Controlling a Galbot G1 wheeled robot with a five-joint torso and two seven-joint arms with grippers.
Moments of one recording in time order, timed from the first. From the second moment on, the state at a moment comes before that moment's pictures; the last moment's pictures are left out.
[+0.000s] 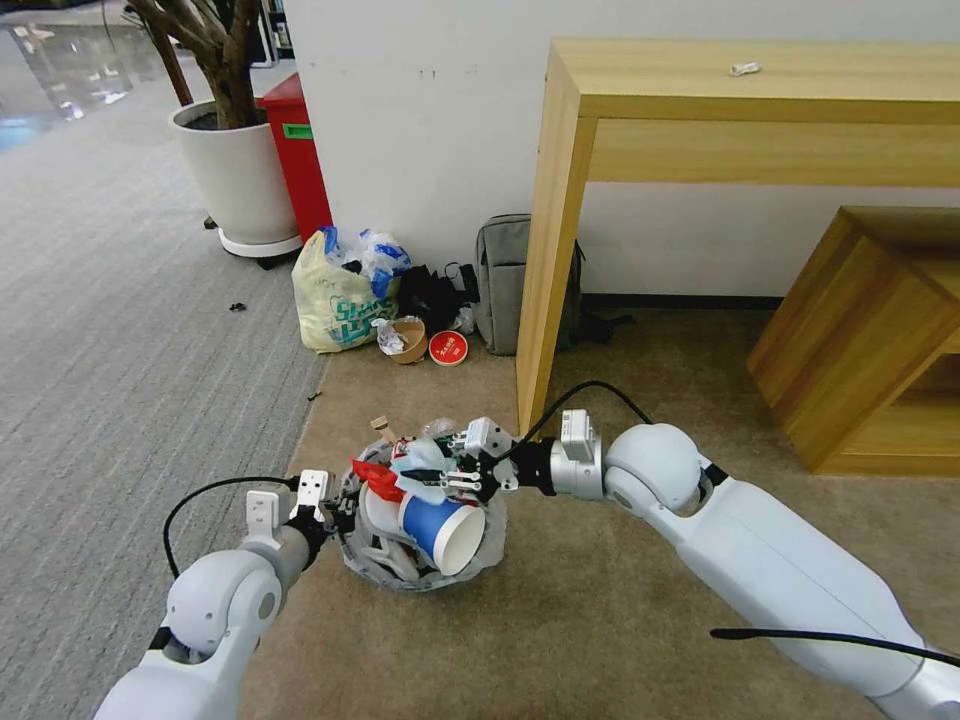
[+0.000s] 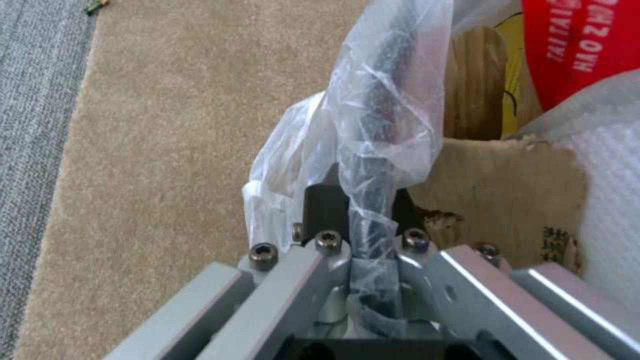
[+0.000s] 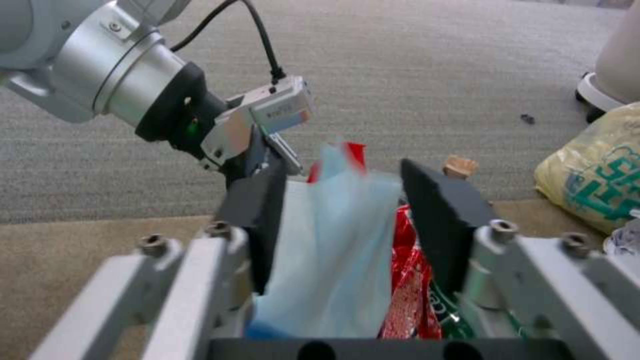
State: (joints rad) left arm 1.32 -1.17 -0.50 -2.00 -0.51 0.74 -0.02; right arm -0.62 0.93 -0.22 1.85 0.48 -0.29 -0.66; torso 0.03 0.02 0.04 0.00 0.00
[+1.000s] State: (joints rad) left arm 1.38 -1.18 -0.55 -2.05 -0.51 0.74 -0.03; right arm -0.82 0.90 0.04 2.05 0.55 -0.28 -0.38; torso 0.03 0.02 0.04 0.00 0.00
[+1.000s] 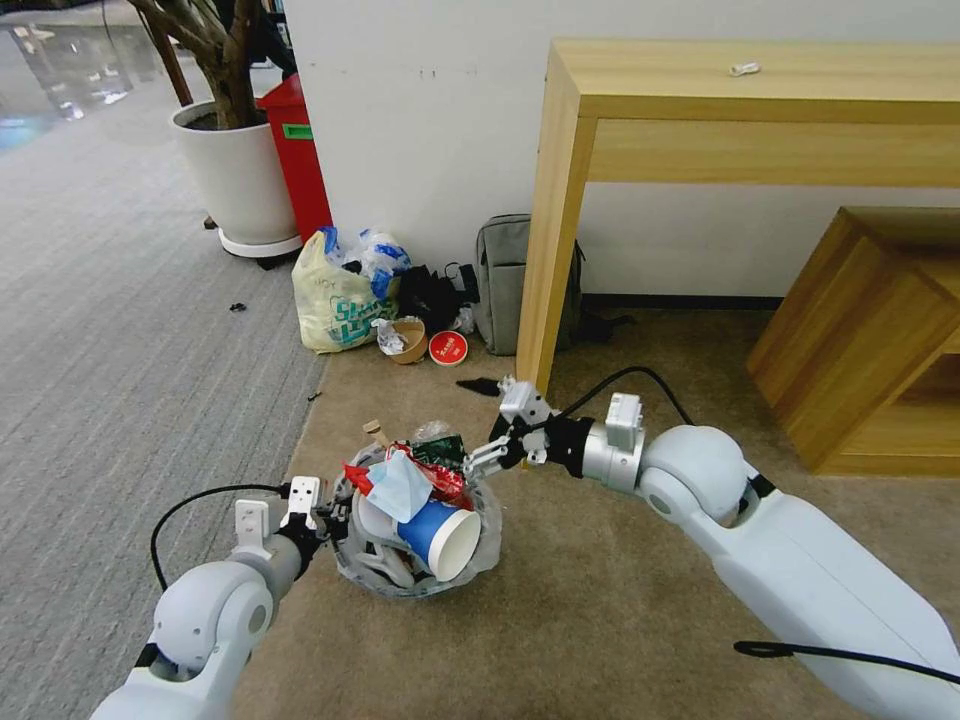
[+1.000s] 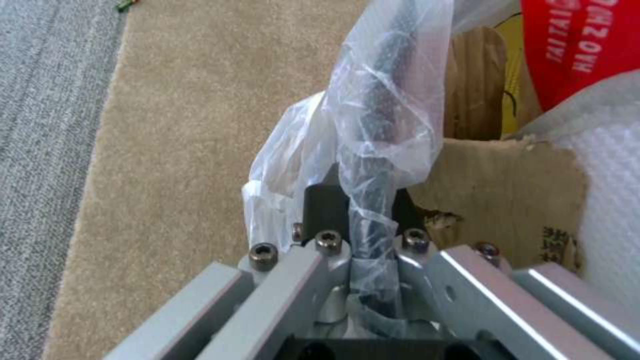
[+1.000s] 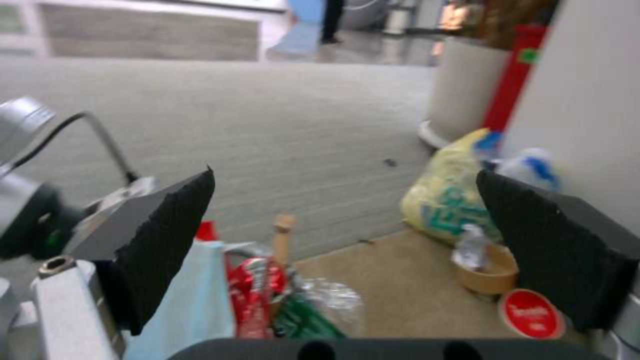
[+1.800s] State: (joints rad) left arm 1.45 -1.19 -0.59 -2.09 -0.49 0.74 -0.04; right arm -1.41 1.03 0.54 2.17 0.26 -0.04 -0.10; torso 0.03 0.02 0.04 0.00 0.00
